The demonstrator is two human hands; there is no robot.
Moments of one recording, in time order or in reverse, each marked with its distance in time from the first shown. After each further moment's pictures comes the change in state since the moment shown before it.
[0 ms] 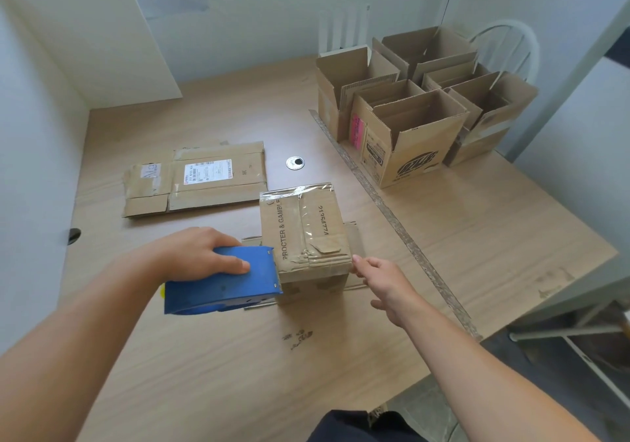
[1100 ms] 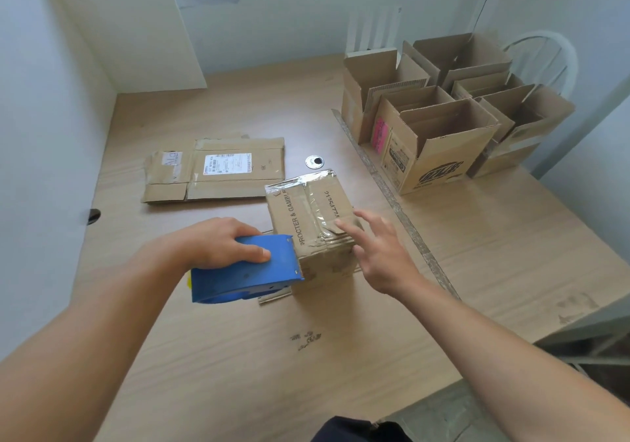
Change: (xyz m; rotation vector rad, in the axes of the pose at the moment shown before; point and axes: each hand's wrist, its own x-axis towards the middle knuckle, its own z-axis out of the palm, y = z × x) left_hand 0.010 -0.004 0.002 -0.102 0.029 -0.029; right_hand 0.029 -0.037 0.003 -0.849 0.066 -0.876
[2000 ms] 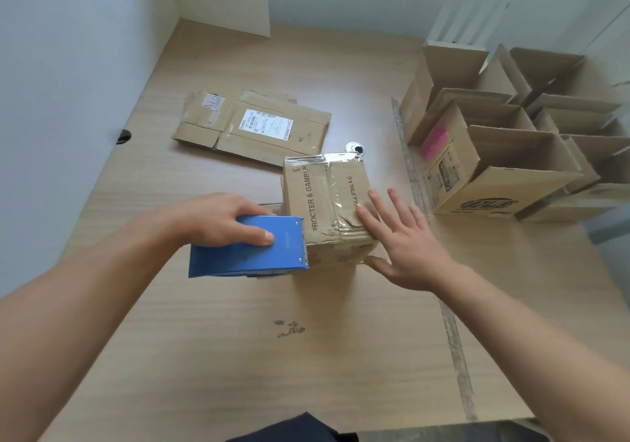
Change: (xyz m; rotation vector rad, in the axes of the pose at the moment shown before) left_hand -0.007 -0.011 0.017 -0.267 0.020 0.007; right_hand 0.064 0.043 -0.024 -0.497 -0.336 -0.430
